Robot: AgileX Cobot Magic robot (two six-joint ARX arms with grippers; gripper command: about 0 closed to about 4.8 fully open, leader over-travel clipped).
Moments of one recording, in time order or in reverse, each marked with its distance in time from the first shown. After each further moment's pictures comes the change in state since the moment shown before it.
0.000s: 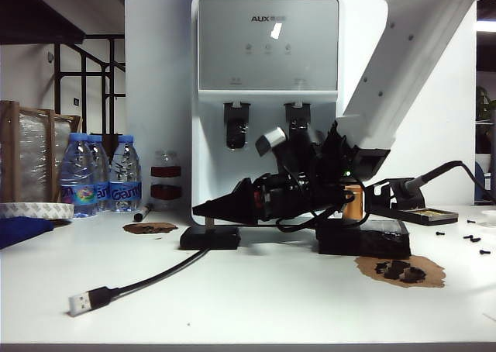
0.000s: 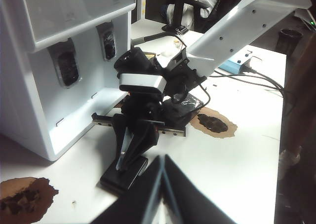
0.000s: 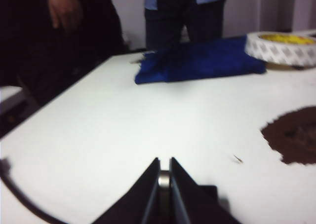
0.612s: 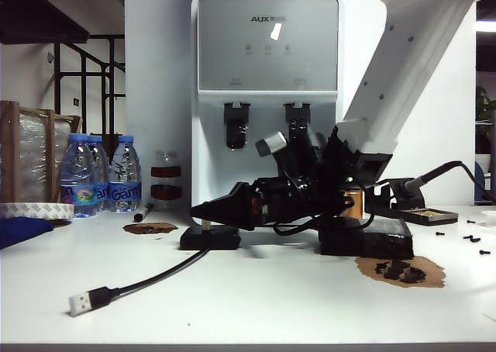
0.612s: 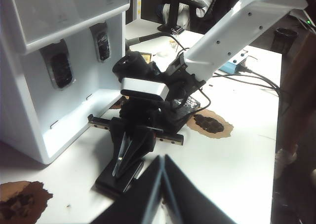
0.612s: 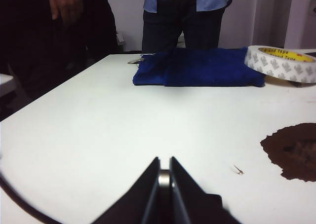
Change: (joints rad) left arm -0.021 0.000 0.000 0.000 0.000 0.000; right arm 0.008 -0.002 -0.052 0.084 0.026 -0.069
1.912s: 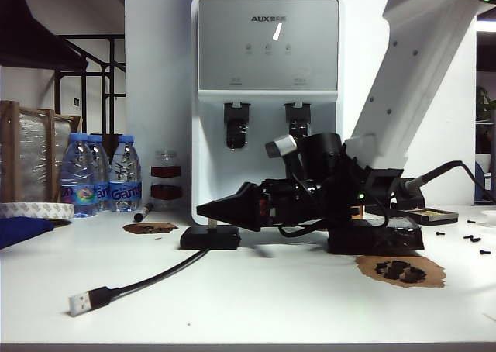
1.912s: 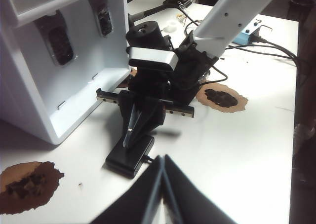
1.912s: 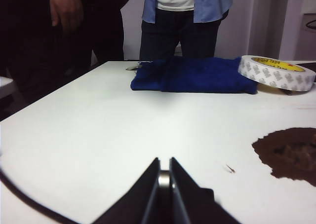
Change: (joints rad) left arm -0.014 0.001 -0.059 0.014 -0.090 0.098; right arm -0.017 0.023 -0.056 0.339 -0.038 0.224
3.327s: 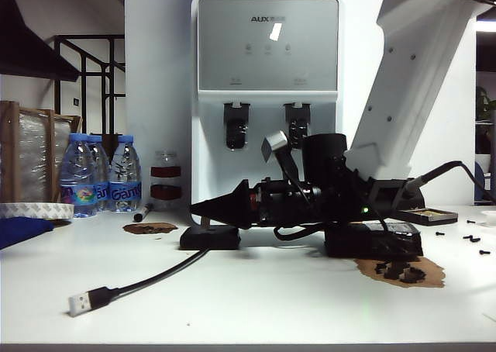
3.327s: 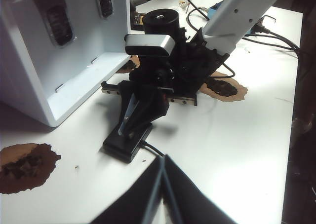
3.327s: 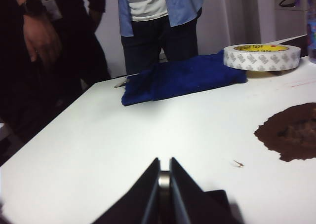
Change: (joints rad) left arm 0.010 0.000 -0.003 -0.063 -0.025 0.027; right arm 0.028 -0.004 -0.098 0.283 0.100 0.401
